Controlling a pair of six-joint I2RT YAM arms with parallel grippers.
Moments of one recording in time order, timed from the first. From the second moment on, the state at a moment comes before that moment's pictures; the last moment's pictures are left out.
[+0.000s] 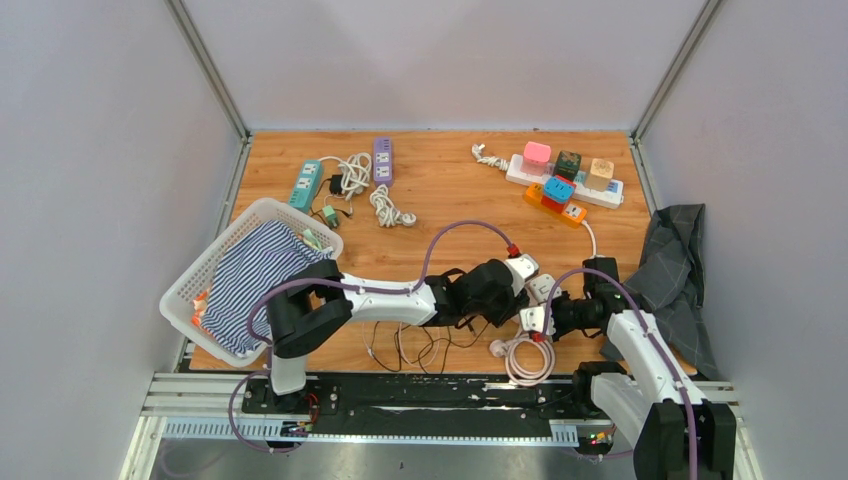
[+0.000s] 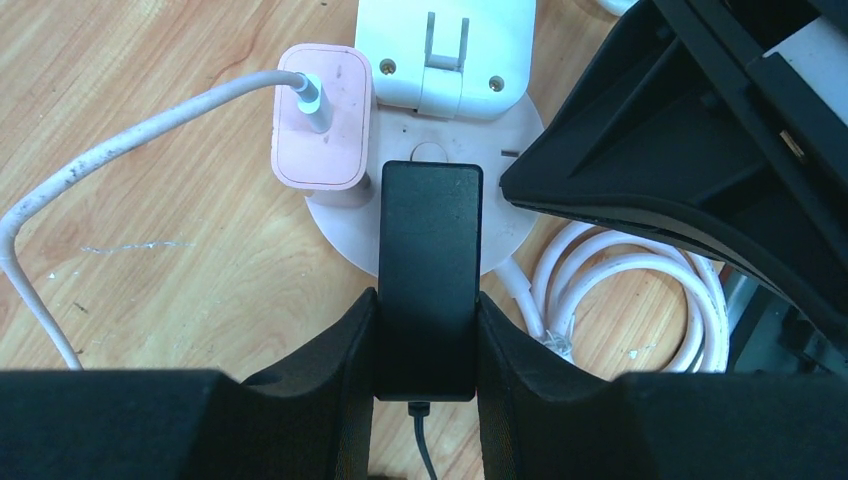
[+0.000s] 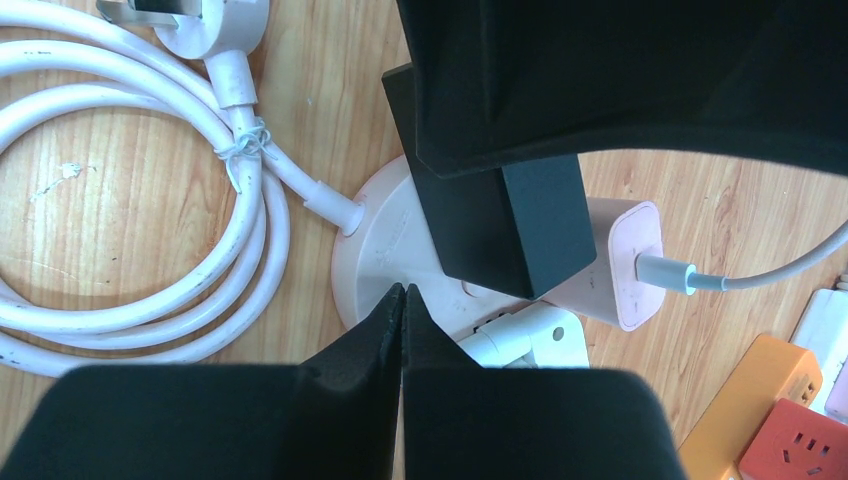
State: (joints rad) left arm -1.20 1.88 1.15 0.11 -0.07 -0.25; right arm 0.01 0.90 0.42 -0.78 -0.75 -1.85
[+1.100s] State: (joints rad) left arm -1.23 1.88 1.16 0.06 -0.14 -0.25; right arm 0.02 0.90 0.42 -0.78 -0.76 -1.85
